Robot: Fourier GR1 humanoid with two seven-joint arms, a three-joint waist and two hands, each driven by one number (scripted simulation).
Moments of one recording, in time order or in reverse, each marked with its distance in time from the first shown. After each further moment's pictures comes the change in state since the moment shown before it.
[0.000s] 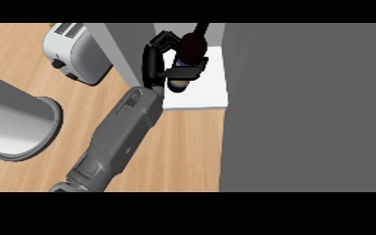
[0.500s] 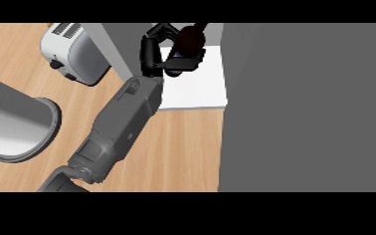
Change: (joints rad) left arm -0.128 0.004 0.075 0.194 -0.006 0.014 -0.137; right arm 0.010 0.008 0.003 0.008 -0.004 0.014 -0.029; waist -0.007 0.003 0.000
